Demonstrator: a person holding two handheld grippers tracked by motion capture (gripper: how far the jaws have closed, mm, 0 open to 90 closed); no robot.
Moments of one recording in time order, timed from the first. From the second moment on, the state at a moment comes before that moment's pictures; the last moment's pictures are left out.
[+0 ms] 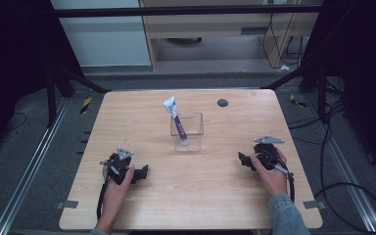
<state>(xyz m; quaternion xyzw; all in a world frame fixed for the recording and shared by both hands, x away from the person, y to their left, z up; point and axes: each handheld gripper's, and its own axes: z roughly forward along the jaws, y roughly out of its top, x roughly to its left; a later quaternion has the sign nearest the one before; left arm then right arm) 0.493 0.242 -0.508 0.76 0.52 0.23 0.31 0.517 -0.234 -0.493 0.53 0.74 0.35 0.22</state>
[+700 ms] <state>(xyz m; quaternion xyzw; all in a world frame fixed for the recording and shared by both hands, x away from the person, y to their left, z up) 0.493 0.242 -0.508 0.76 0.52 0.23 0.31 0.526 -0.216 -0.512 0.55 0.74 0.32 0.24</state>
